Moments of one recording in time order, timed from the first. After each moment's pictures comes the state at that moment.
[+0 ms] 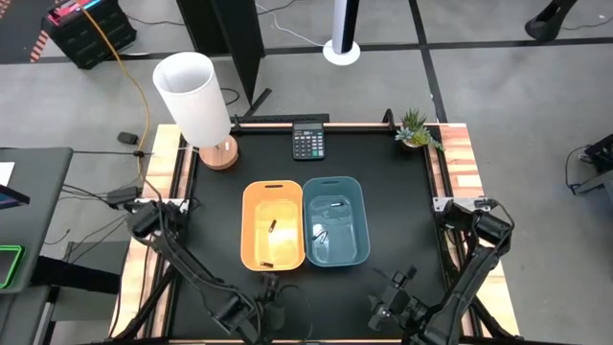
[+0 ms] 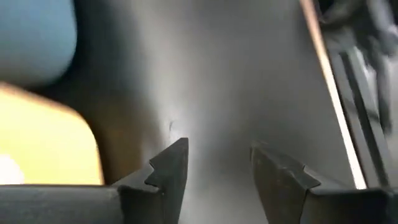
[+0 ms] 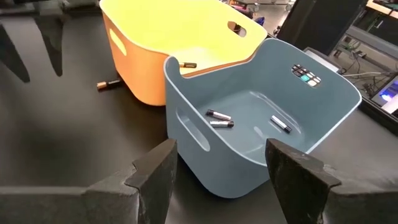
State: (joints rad) left arm -0.78 1.98 1.50 -0.68 -0.43 -0.45; right arm 1.01 2.00 1.59 -1.47 1.13 1.68
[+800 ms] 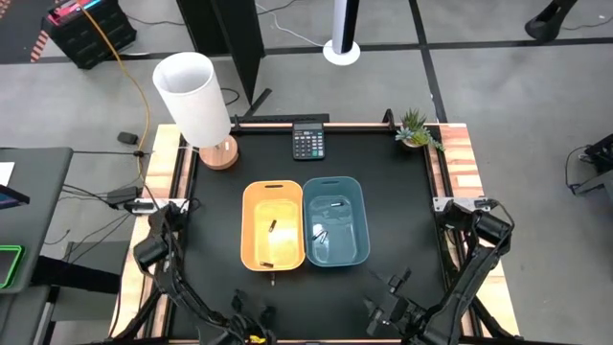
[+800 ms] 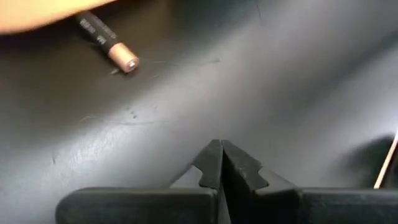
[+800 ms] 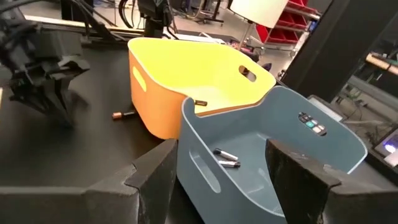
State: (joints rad) left arm -0.95 2.21 1.50 -0.69 -0.84 -1.83; right arm 1.01 2.00 1.59 -1.36 1.29 1.50
